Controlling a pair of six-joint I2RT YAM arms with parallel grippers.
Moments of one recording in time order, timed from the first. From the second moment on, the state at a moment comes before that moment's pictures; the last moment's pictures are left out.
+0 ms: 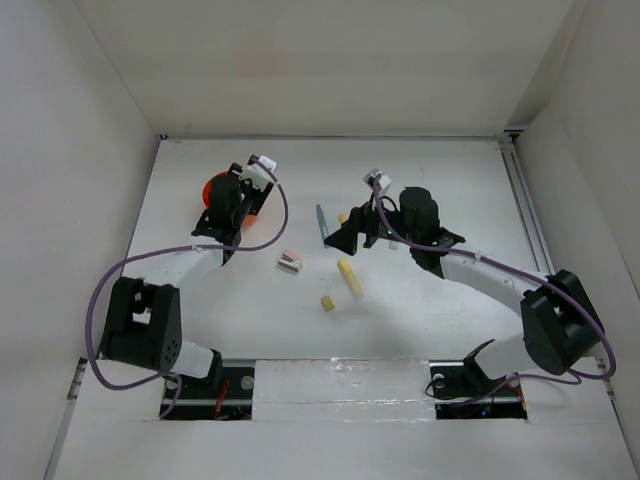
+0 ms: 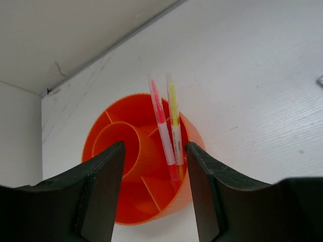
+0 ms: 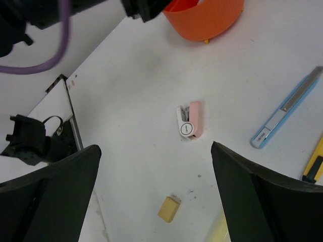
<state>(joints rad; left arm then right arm) -0.24 1.45 0.80 0.35 -0.08 0.44 0.58 1.42 0.85 0.35 -0.58 0.41</state>
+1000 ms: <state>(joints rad) -0.25 0.96 1.24 -0.39 -0.24 -0.49 0.58 1.53 1.06 -0.19 0.03 0.20</state>
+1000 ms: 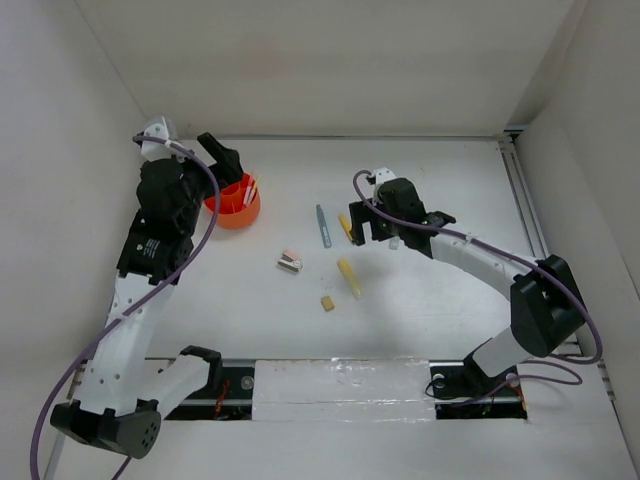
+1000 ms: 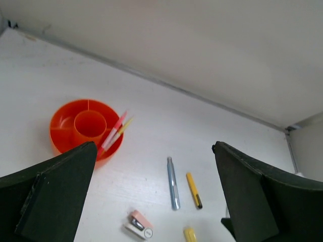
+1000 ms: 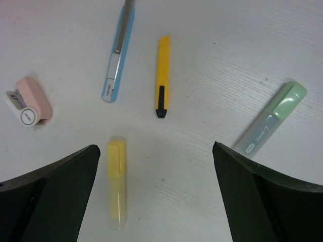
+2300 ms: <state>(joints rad) -0.25 1.01 1.14 -0.53 -0.06 -0.52 0.39 1.89 1.22 -0.35 0.21 0.42</state>
